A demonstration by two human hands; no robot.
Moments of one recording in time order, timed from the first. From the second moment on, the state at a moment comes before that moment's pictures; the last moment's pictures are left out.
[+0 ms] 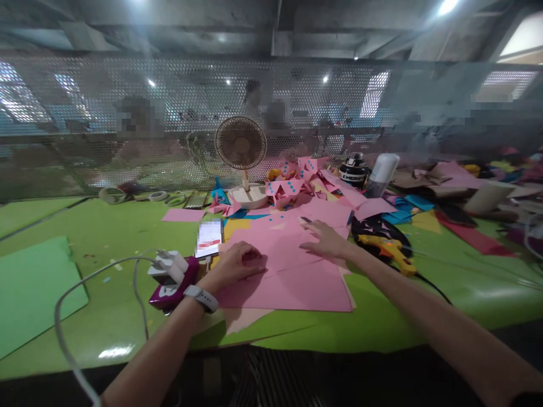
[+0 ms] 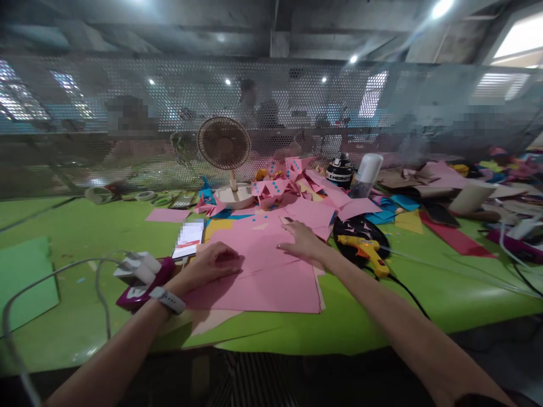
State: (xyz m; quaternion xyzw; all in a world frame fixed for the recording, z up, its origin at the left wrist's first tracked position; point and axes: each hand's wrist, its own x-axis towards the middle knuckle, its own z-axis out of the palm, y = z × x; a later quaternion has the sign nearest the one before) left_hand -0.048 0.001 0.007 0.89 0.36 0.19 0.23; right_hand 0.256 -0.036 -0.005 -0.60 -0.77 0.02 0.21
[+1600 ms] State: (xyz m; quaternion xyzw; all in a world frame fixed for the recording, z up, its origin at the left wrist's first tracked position) left_hand -0.041 -0.016 0.008 0.89 0.33 0.26 0.21; right_hand 0.235 -0.055 0.004 -0.51 -0.83 0.16 0.16
